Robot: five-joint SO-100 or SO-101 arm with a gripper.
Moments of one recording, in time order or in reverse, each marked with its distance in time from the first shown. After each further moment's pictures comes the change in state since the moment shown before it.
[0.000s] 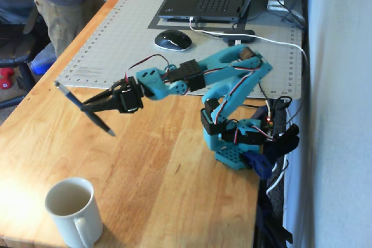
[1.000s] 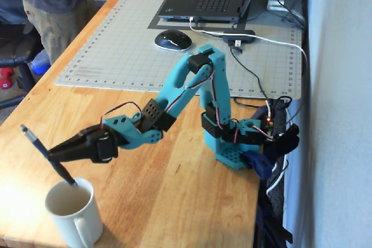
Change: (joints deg) arm -14.2 -49.2 -19.4 -42.8 0.0
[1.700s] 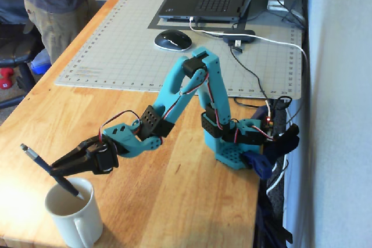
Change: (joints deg) arm 0.0 -4.6 0.0 0.0 0.0
